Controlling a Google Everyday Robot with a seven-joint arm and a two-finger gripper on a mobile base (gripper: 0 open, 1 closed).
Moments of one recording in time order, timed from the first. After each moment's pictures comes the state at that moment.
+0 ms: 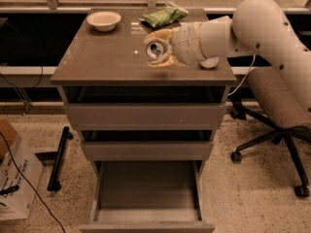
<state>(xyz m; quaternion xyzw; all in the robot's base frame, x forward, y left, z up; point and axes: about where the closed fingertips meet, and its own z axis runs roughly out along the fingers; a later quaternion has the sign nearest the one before) 0.640 -0.014 0.928 -0.73 0.42 0.03 0.54</state>
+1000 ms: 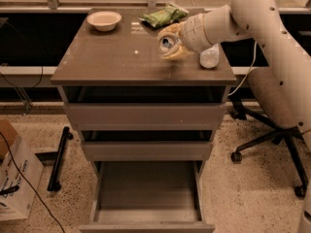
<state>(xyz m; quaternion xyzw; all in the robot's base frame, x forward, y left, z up) 0.720 -0.052 0.901 -0.74 0.46 0.03 0.49</state>
